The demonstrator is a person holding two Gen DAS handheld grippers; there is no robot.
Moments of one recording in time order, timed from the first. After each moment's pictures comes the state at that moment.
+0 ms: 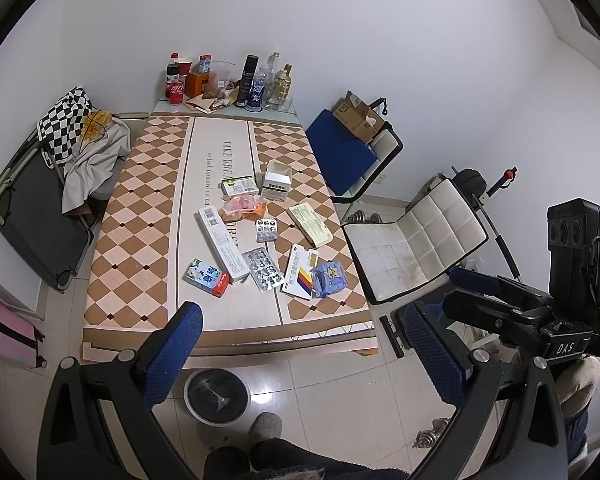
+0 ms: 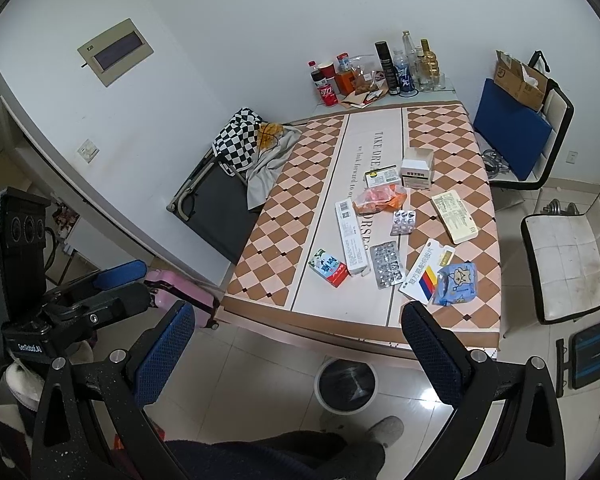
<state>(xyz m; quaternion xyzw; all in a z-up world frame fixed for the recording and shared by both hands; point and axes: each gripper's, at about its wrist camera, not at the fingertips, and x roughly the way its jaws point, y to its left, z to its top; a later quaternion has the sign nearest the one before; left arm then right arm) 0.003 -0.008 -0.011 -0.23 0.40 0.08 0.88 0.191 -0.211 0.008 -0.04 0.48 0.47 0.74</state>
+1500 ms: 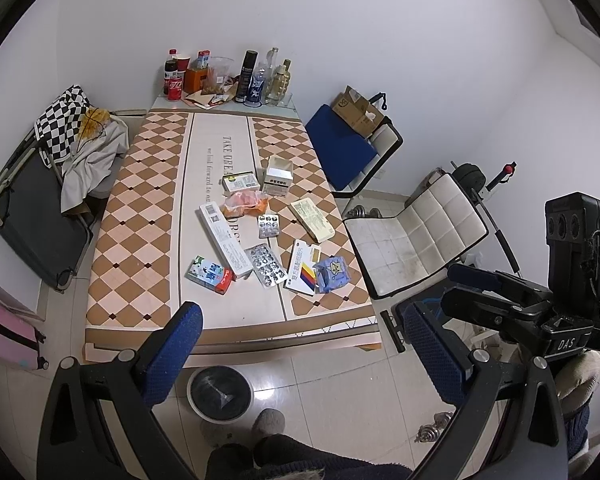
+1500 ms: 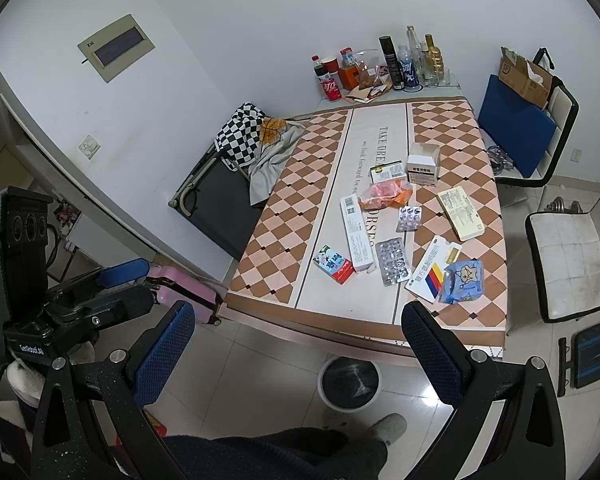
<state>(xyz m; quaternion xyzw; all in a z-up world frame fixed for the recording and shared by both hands) 0.002 -0.011 -0.012 -0.24 0.40 0.08 0.88 0.186 -0.205 0.006 -0.04 0.48 0.47 0.74</state>
